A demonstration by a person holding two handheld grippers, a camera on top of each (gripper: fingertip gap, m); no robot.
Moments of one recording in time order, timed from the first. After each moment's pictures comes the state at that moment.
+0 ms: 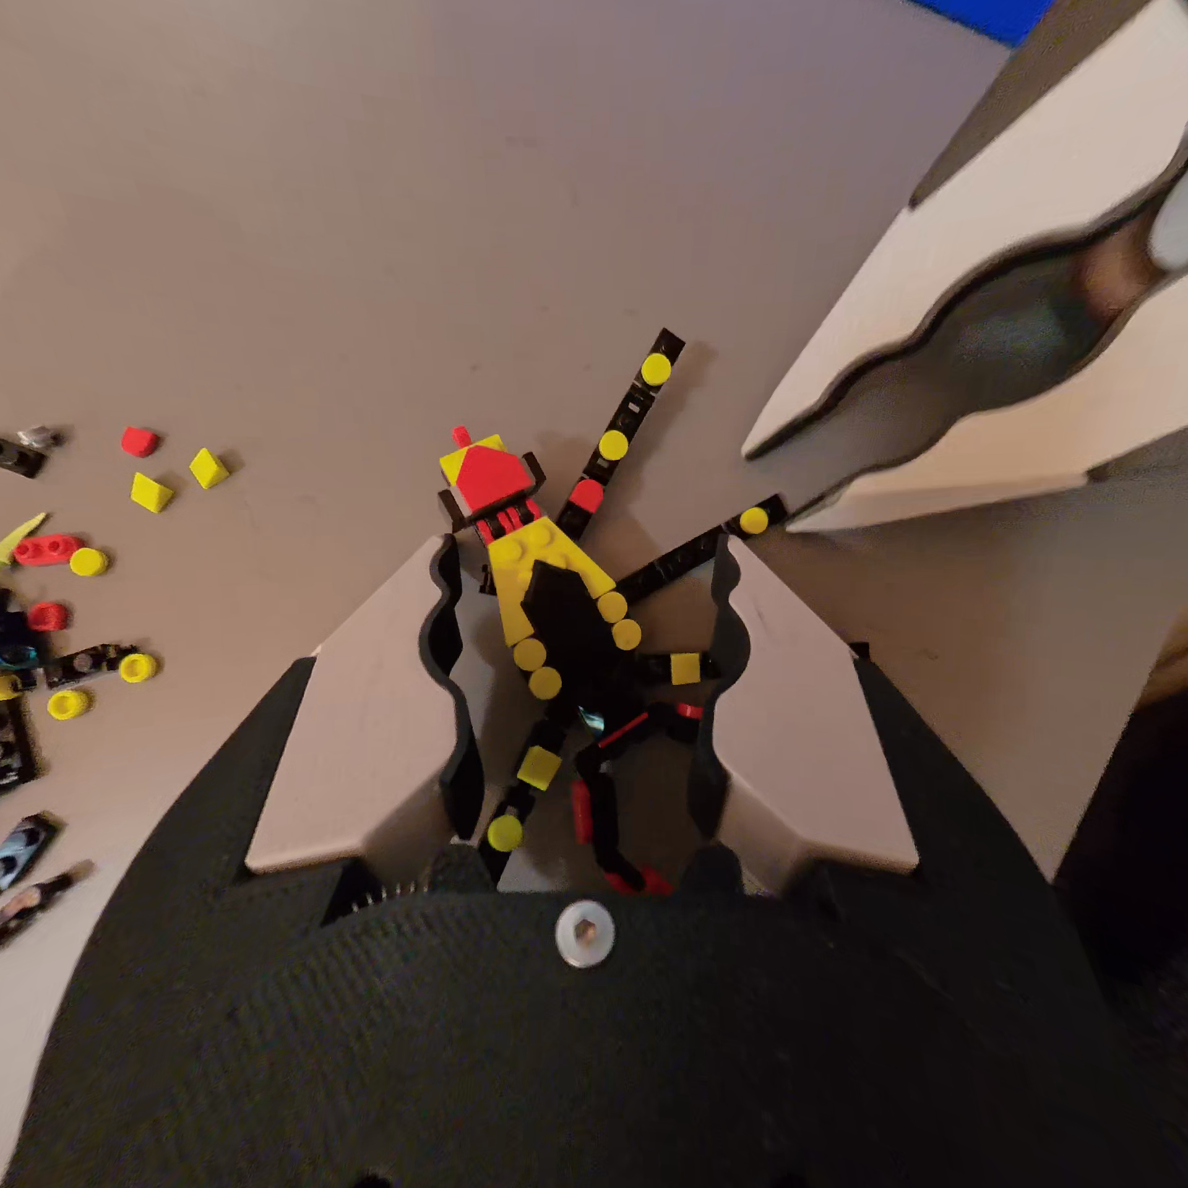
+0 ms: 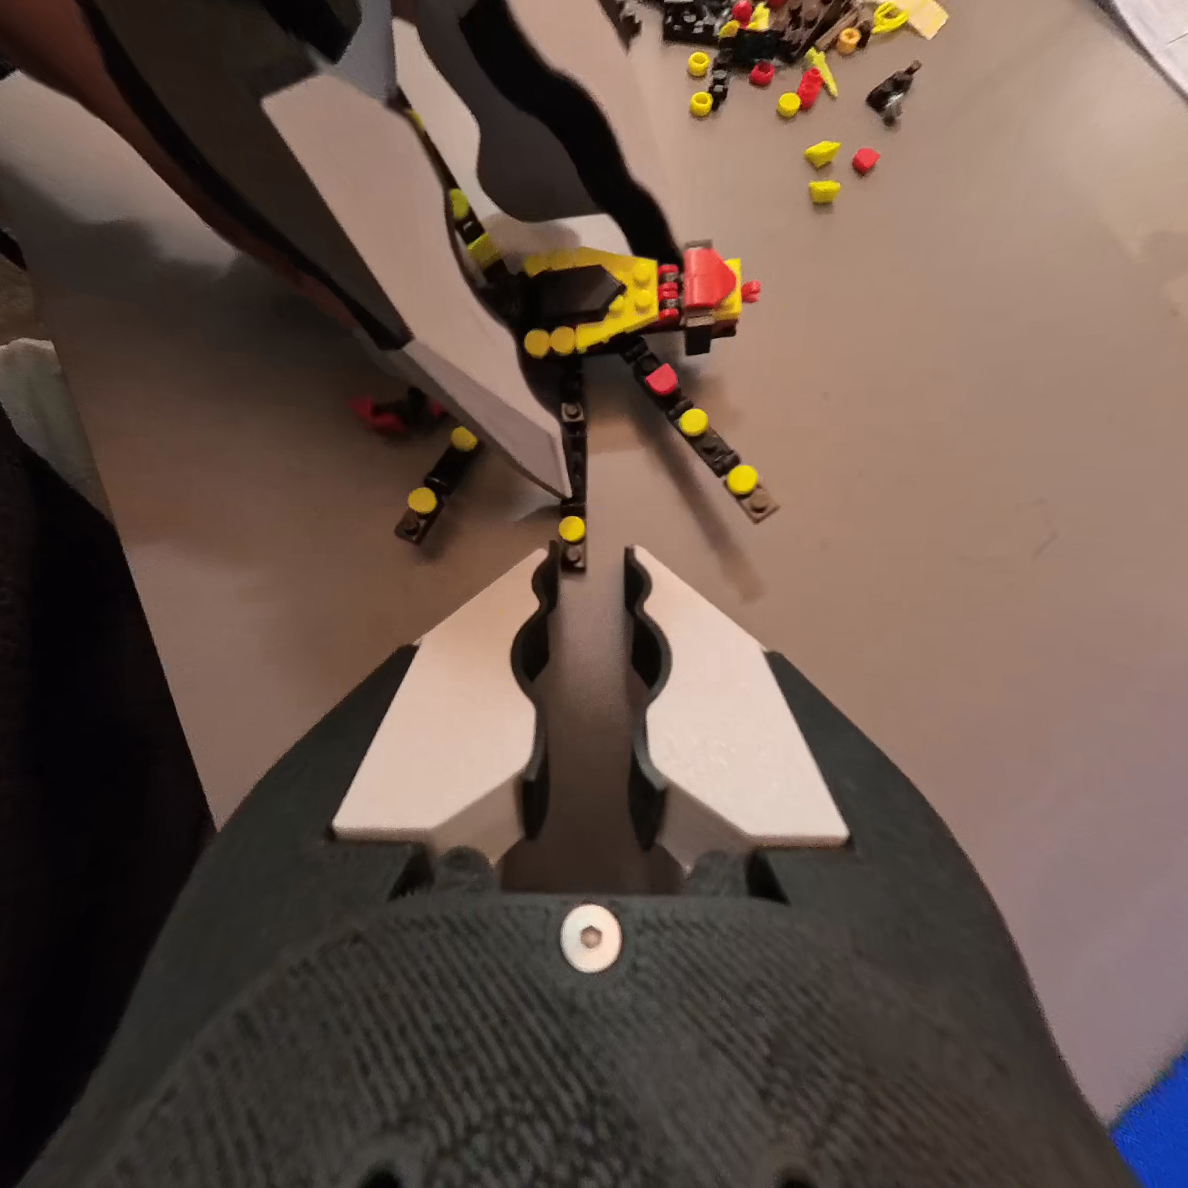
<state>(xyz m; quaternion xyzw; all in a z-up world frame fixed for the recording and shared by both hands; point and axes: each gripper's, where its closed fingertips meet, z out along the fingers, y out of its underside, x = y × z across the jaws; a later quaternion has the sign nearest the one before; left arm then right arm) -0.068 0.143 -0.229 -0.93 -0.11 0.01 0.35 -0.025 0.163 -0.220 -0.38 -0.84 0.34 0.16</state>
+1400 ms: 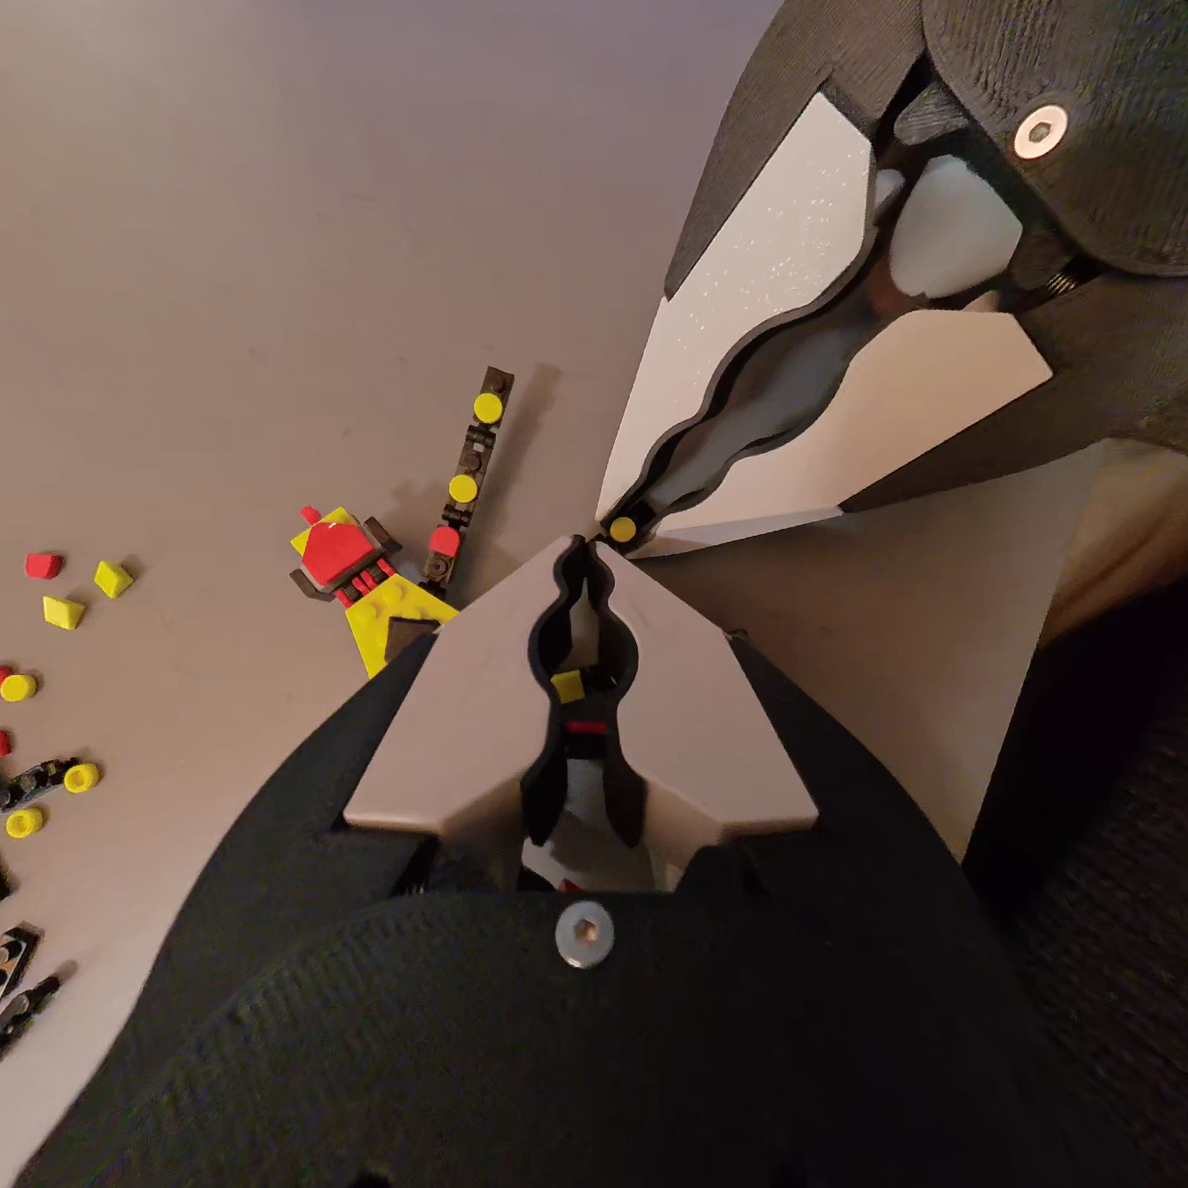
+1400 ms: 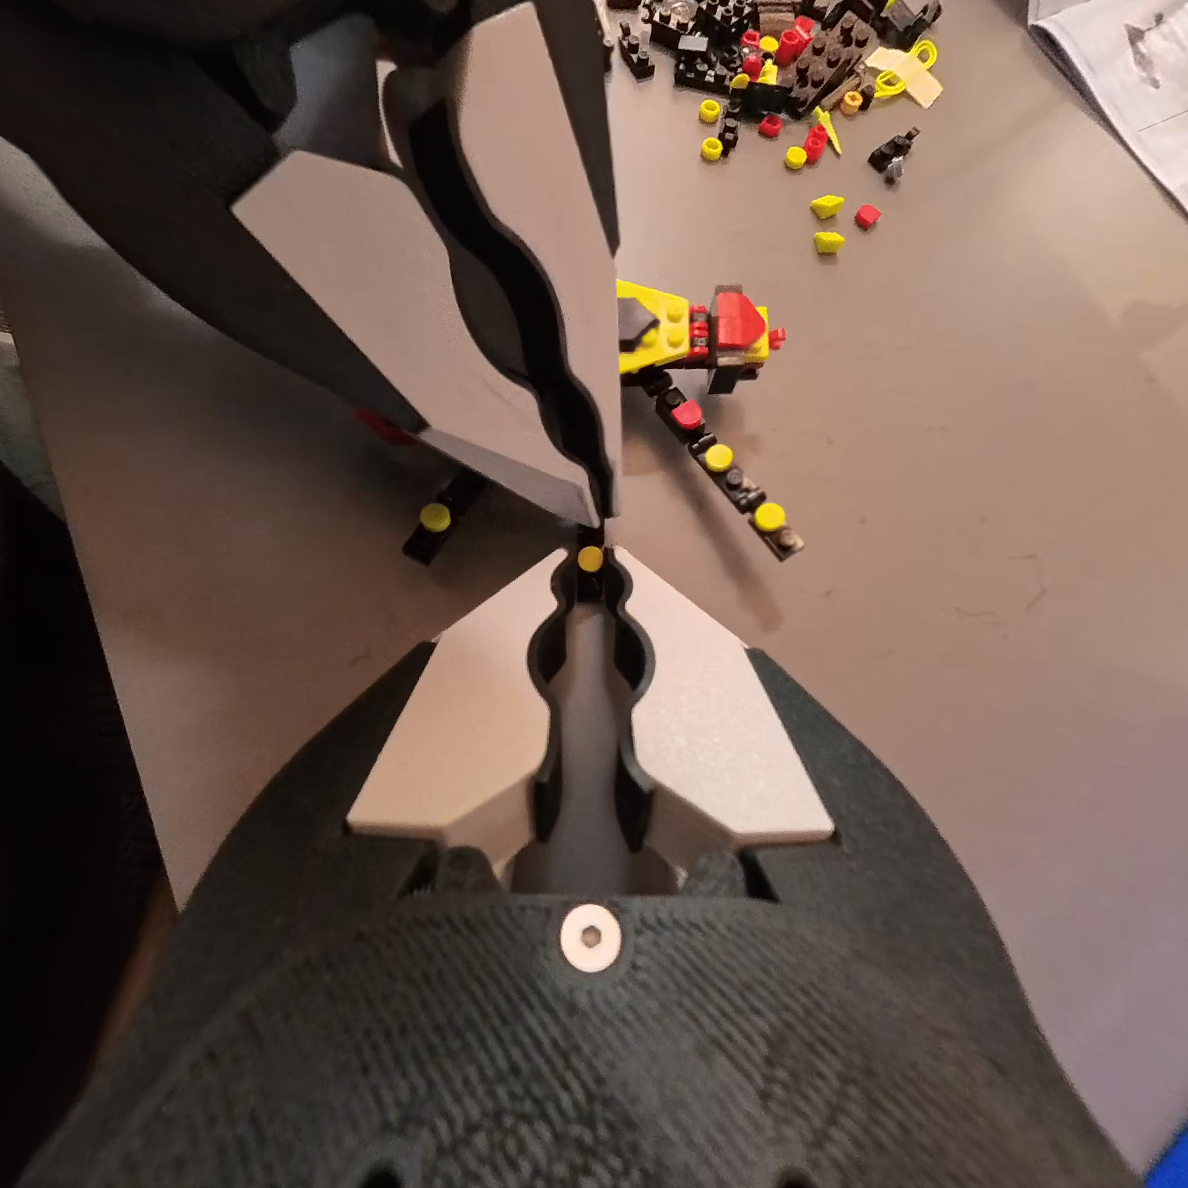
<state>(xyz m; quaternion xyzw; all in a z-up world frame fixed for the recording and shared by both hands) -0.035 0.155 -0.222 -0.94 -0.02 0.00 0.34 -0.033 0.152 -0.224 -0.36 -0.85 0.35 0.19</state>
